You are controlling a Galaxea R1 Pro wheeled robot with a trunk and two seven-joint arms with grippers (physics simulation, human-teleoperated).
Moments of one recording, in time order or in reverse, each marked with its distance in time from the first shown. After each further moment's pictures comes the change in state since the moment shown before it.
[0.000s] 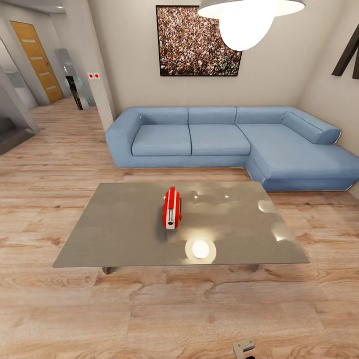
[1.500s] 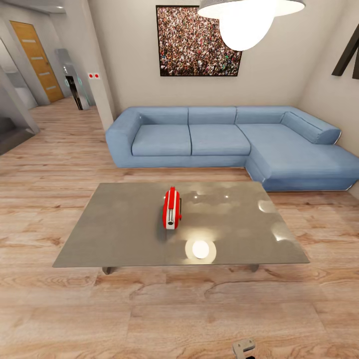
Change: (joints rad) left arm 0.000 0.000 0.000 0.000 0.000 0.000 0.000; right arm 0.000 0.000 0.000 0.000 0.000 0.000 0.000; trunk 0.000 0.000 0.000
